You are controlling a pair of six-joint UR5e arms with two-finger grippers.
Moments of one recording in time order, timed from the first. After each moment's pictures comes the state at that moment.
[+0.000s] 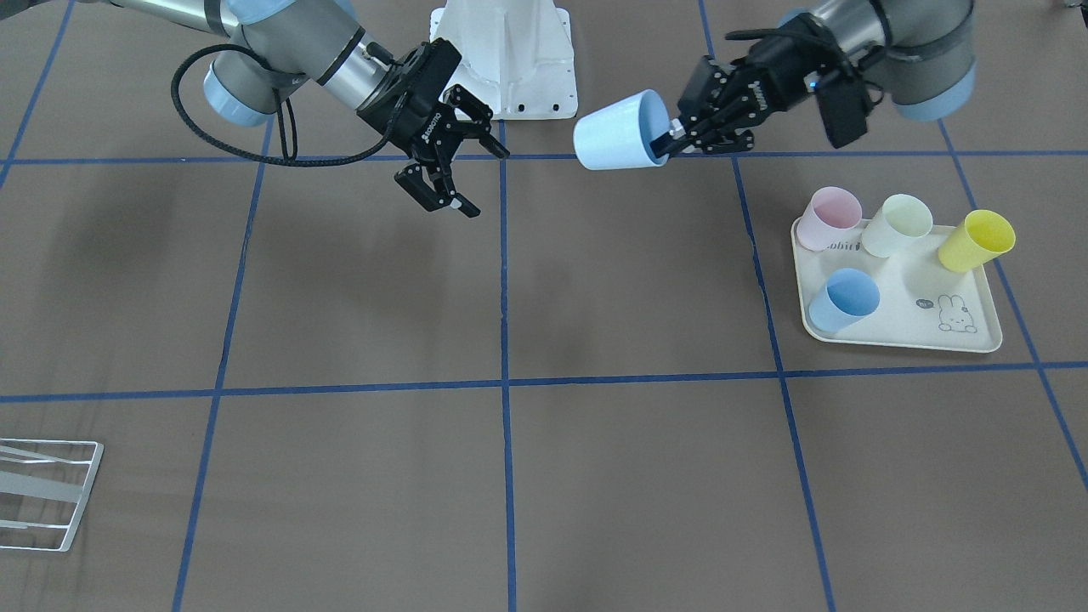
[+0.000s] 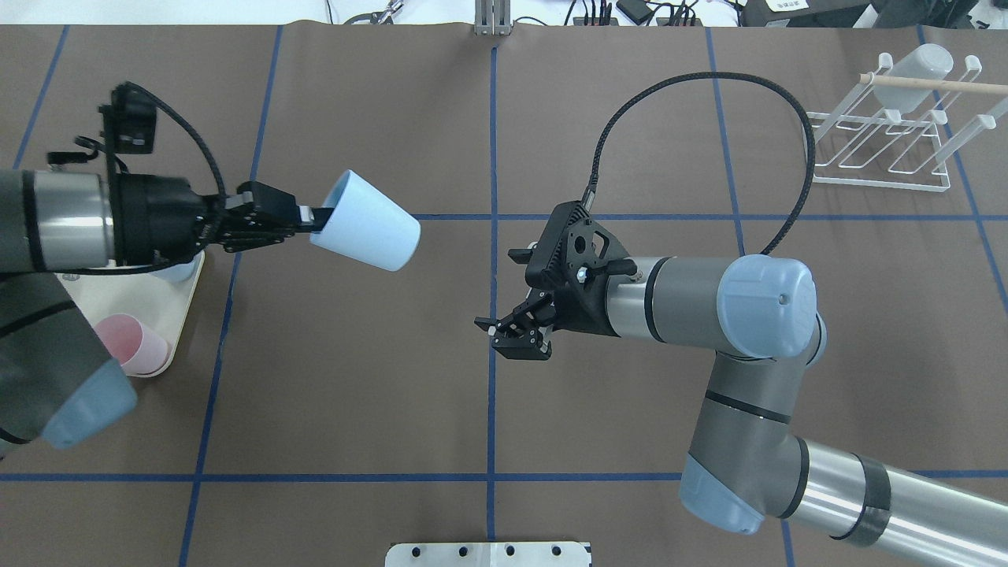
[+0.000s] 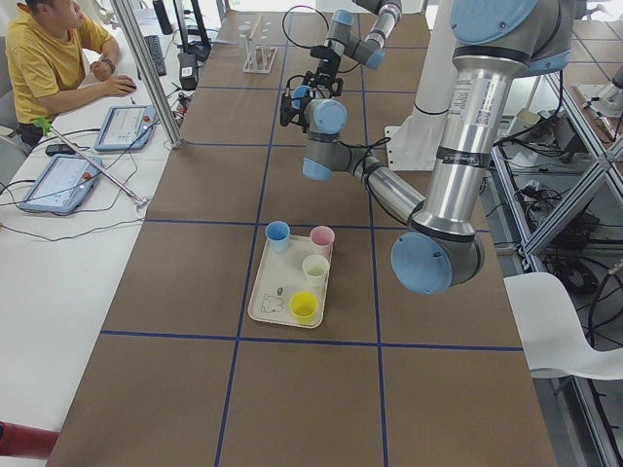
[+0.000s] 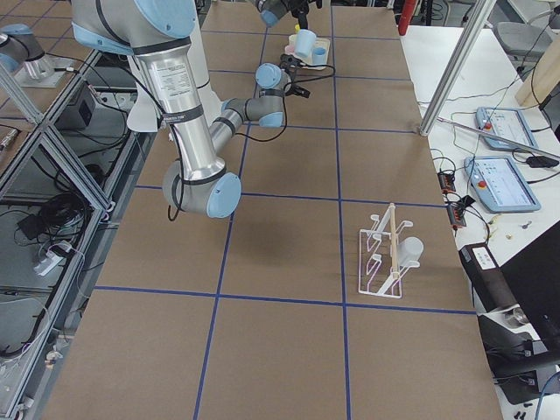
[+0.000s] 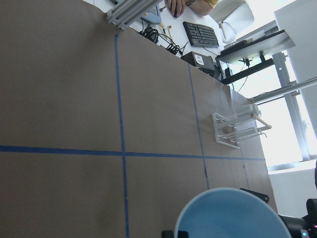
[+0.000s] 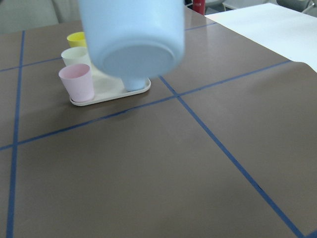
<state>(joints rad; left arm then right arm) -0.69 -1.83 -1.90 -2.82 -1.96 -1.66 0.43 -1.13 1.80 -0.60 1.70 0.33</state>
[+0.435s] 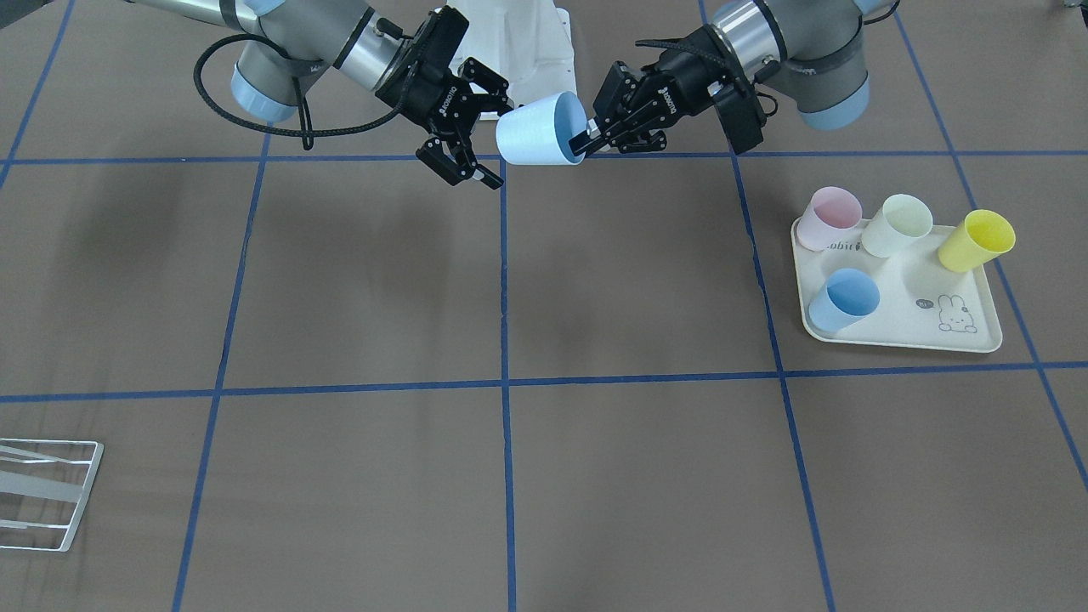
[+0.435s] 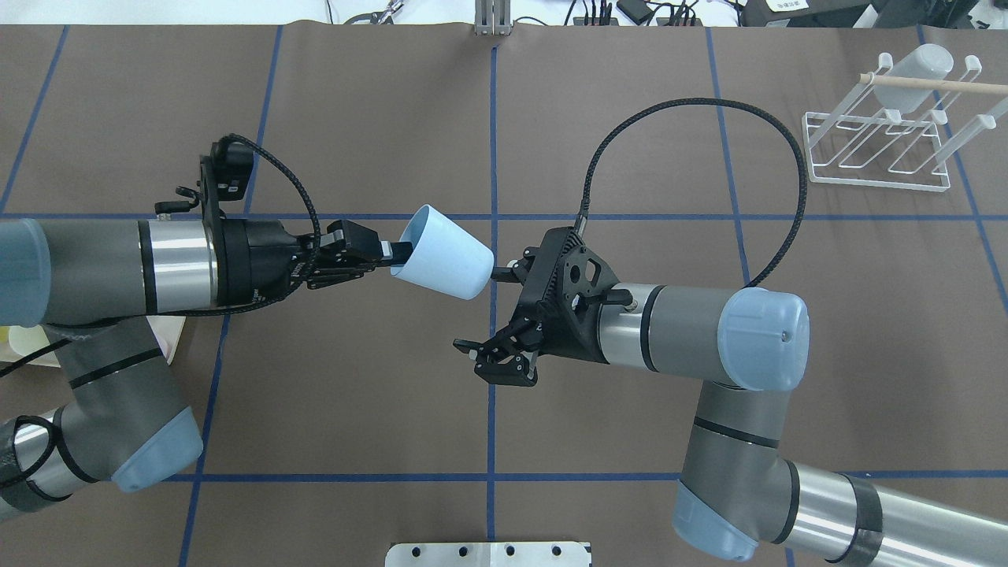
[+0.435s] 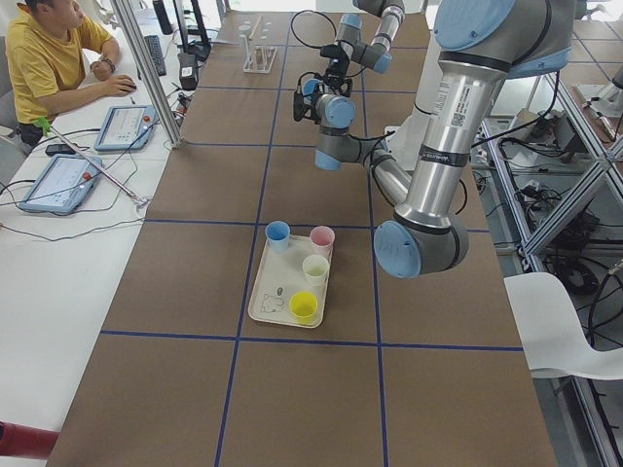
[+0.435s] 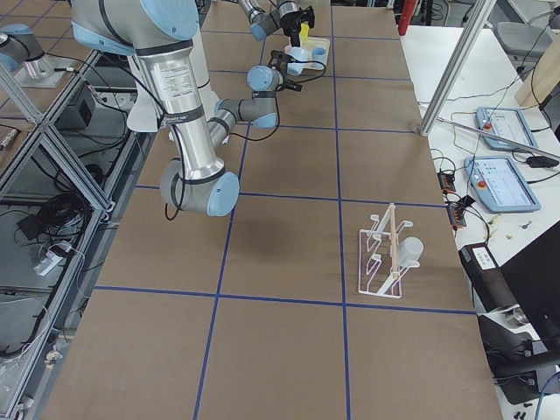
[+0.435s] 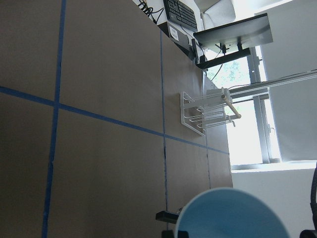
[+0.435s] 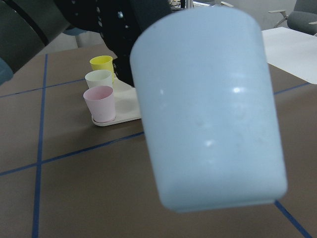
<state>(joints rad) -0.59 -1.89 -1.85 -2.82 -1.85 -1.69 0.40 -1.13 1.80 -0.53 1.67 0.33</state>
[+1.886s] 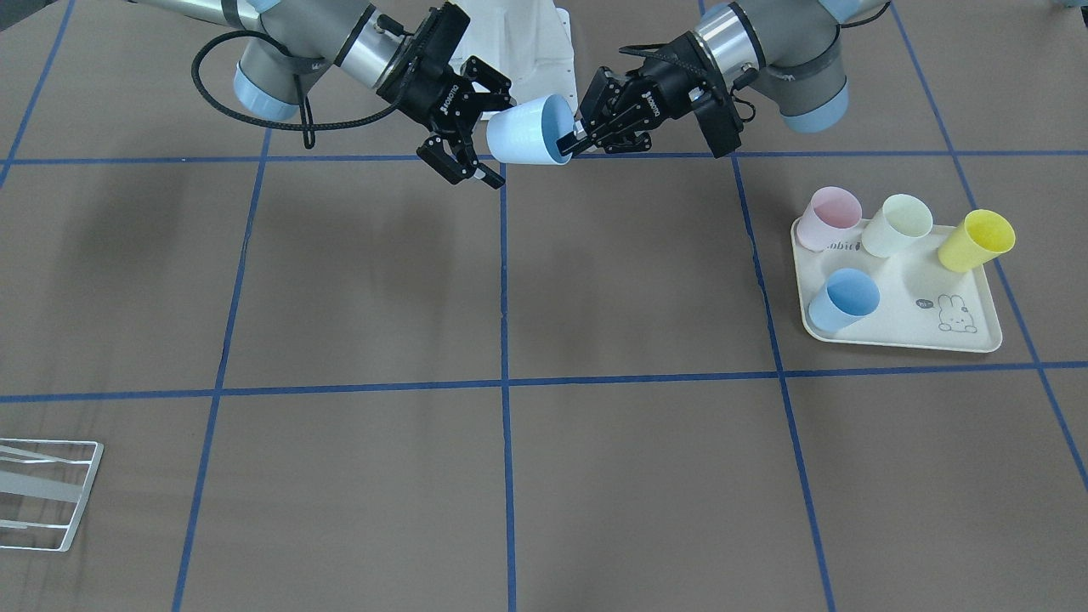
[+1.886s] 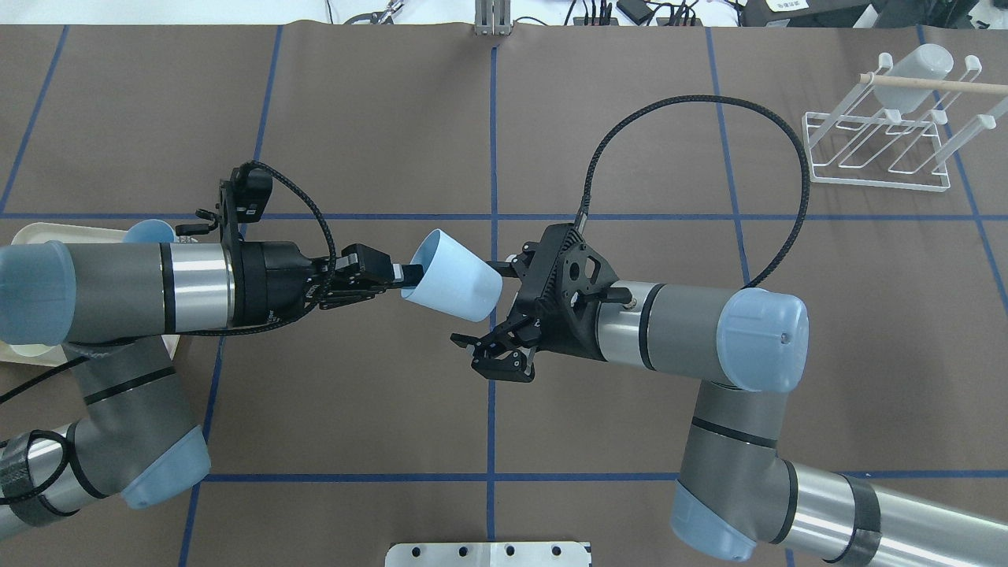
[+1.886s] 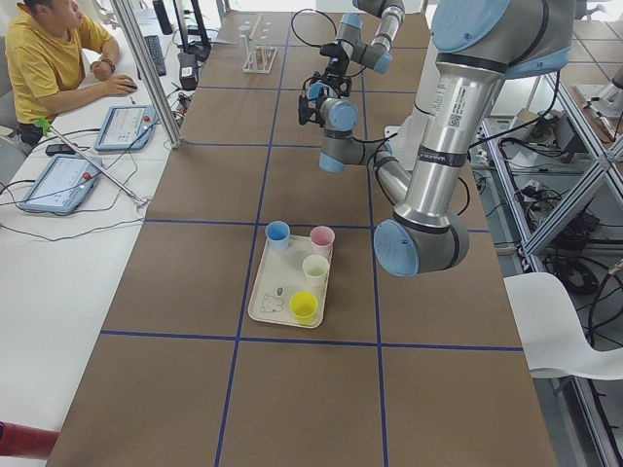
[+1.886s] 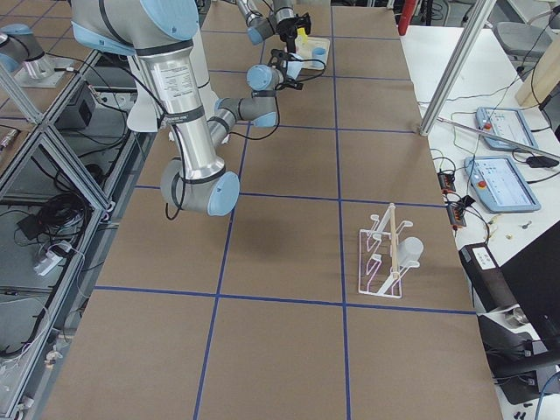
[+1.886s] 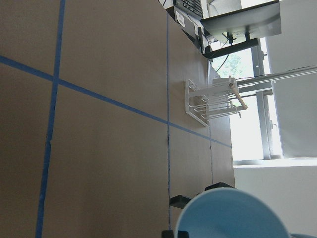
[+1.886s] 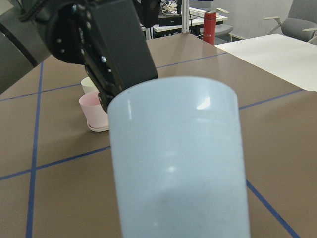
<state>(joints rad) -0.55 -1.89 -1.83 -2.83 -1.84 -1.69 0.40 -1.13 1.80 -0.53 1.65 0.32</state>
